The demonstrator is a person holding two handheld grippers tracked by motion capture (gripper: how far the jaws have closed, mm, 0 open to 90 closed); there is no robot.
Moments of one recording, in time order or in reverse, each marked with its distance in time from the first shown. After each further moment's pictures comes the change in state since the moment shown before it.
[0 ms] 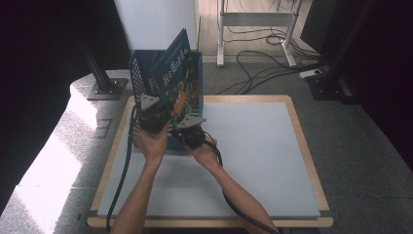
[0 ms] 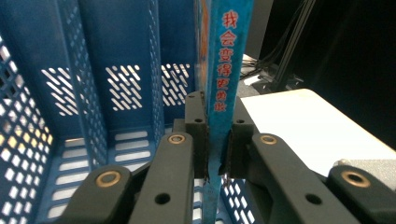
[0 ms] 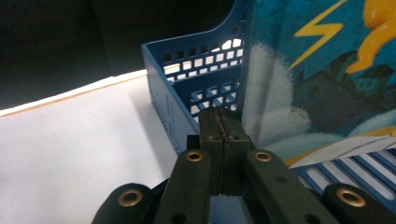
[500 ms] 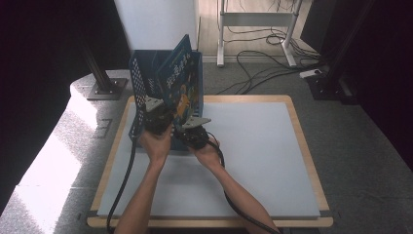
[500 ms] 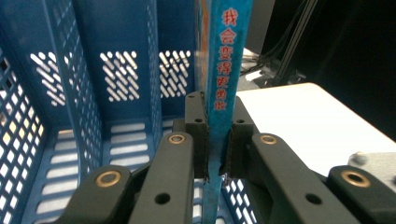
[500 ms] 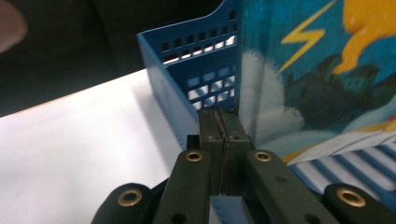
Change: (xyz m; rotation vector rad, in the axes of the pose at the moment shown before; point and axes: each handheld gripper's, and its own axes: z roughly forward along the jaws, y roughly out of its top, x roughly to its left) left arm 0.001 -0.015 0.018 0.034 0.010 -0.016; right arm -0.008 -0.014 0.000 0.001 0.039 0.060
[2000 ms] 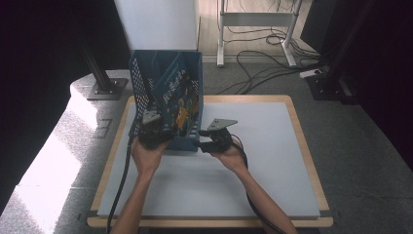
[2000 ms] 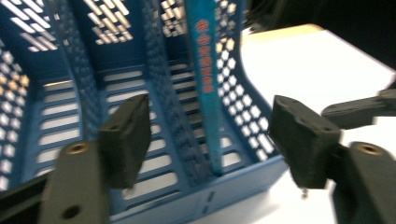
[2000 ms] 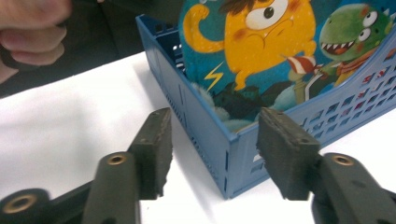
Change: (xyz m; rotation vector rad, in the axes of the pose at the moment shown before) left arm 0.027 -0.042 -0.007 0.129 -0.114 0.058; right arm -0.026 -0.023 -0.069 0.009 0.015 0.018
